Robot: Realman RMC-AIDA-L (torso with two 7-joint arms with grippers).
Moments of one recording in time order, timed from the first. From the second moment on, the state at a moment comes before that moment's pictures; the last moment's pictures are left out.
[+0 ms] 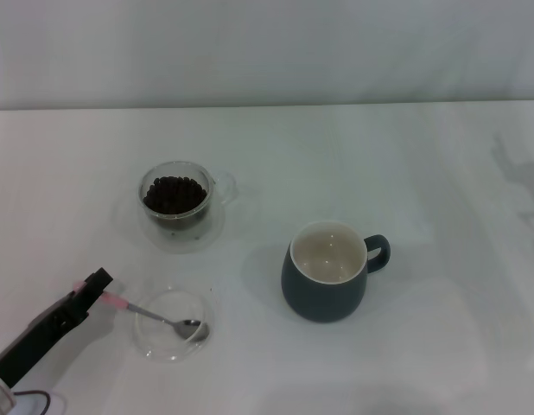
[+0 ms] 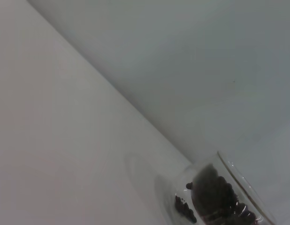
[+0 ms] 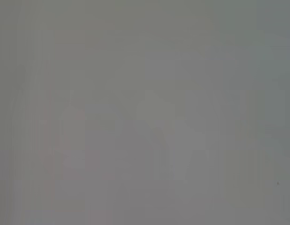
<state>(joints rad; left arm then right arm) -0.35 -2.08 0.15 -0.01 -1.26 -1.23 1.89 0.52 2.01 -0.10 0.03 -1.15 -1.26 0.19</state>
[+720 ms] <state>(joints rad) -0.34 -2.07 0.15 0.07 -1.27 -1.40 1.86 0.53 2.01 -0.09 0.03 -1.15 -1.25 0.19</state>
